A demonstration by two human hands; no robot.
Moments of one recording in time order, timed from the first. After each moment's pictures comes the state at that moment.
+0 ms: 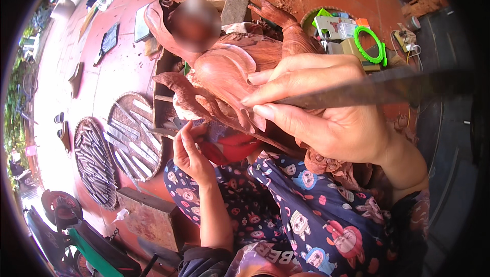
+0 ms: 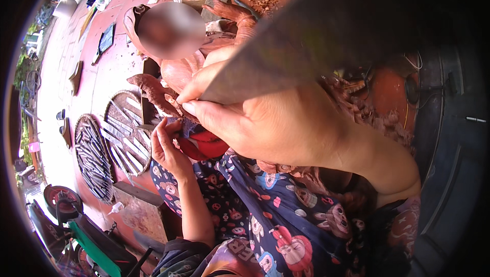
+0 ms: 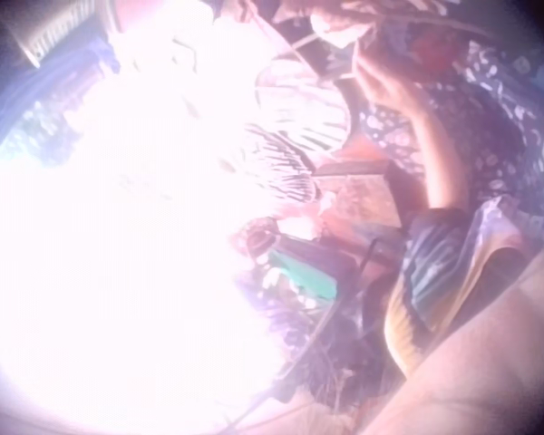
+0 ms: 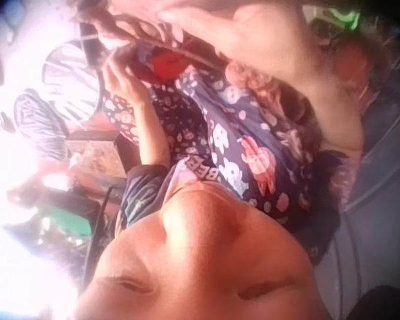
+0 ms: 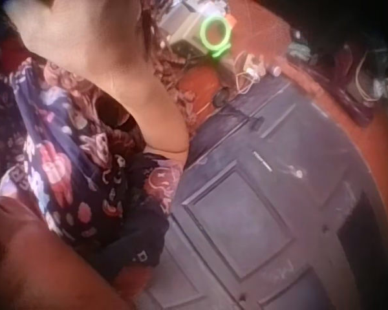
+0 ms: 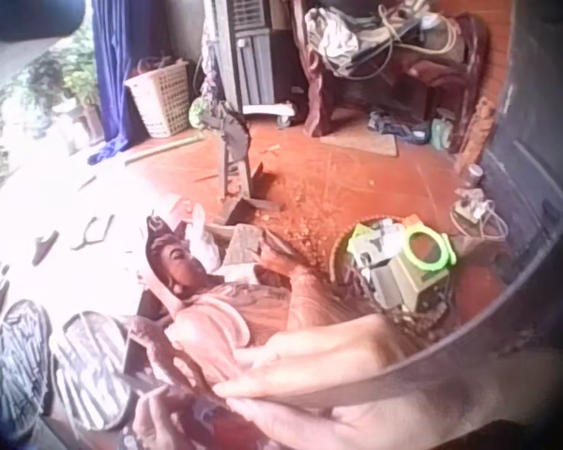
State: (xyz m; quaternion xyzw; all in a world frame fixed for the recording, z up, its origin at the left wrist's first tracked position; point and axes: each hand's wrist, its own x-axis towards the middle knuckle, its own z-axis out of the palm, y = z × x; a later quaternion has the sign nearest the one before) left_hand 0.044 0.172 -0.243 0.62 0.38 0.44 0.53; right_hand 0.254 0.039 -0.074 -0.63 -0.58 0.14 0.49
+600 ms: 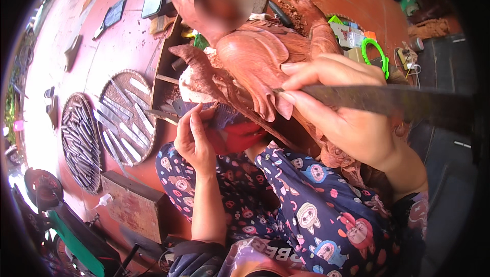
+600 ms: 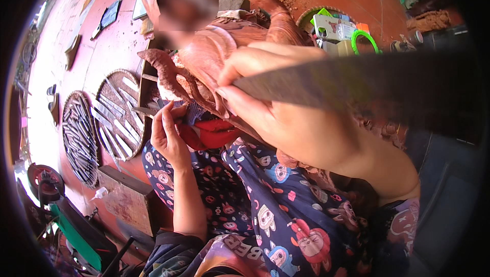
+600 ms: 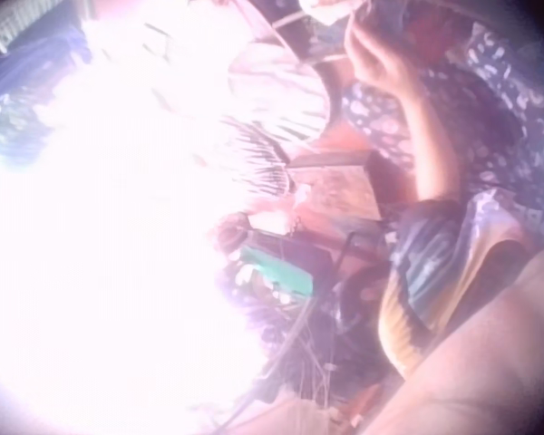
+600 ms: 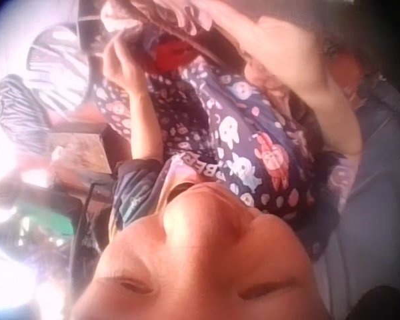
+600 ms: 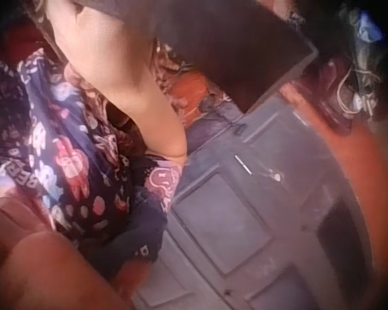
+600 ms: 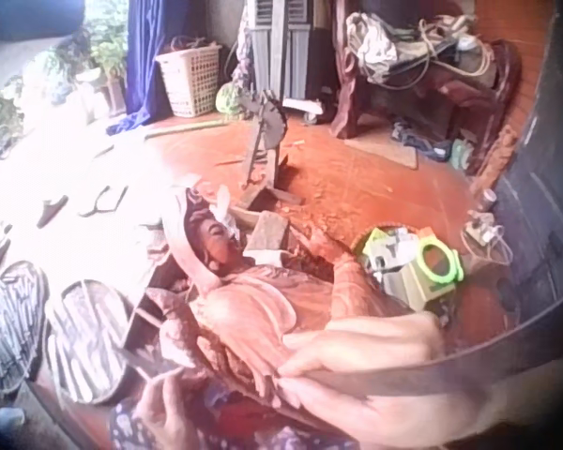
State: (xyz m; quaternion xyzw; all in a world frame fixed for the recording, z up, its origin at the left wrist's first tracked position) left_hand 0.042 0.172 -0.241 0.64 0.35 0.44 0.53; right_hand 0.243 0.047 -0.068 -0.70 -0.60 0.07 0.38
